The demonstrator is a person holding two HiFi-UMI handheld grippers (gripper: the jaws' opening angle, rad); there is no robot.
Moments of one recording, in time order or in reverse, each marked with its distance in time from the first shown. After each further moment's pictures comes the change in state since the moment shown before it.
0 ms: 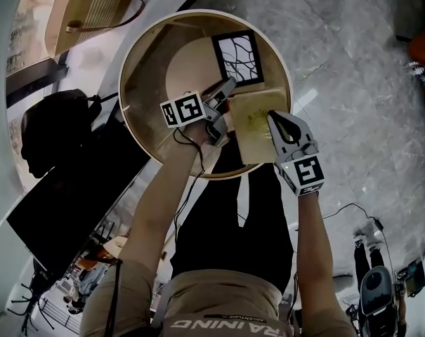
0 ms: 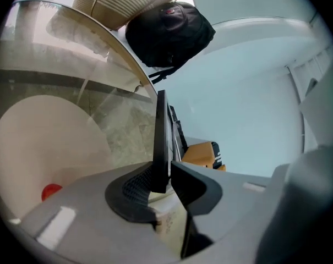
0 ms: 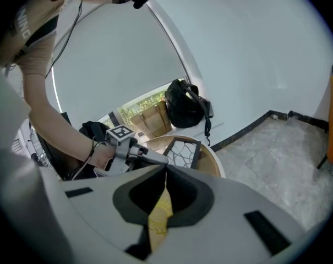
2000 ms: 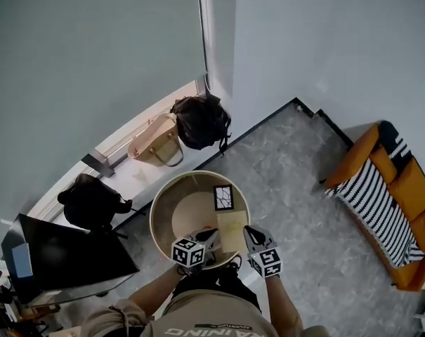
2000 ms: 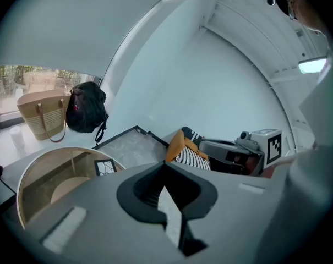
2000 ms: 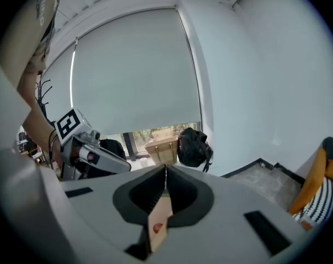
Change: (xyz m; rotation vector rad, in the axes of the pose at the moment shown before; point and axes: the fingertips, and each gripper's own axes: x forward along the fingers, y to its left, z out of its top) left arm -0.277 -0.309 -0.095 0.697 -0.056 0.010; right arm -0.218 0.185 0.204 -0.221 -0.129 -0.090
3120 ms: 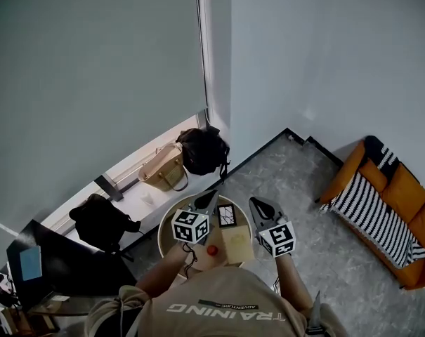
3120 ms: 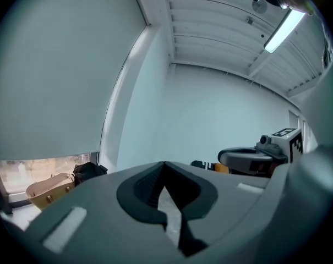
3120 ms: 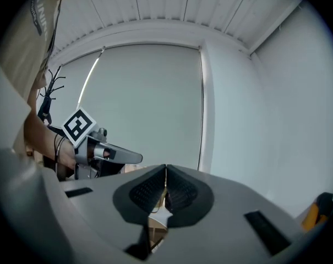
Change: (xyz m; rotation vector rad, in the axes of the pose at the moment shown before) left arm -0.092 -0.069 0.224 0.353 -0.431 0.105; right arm -0.067 0.021 0.207 -0.264 -0.320 -0.074
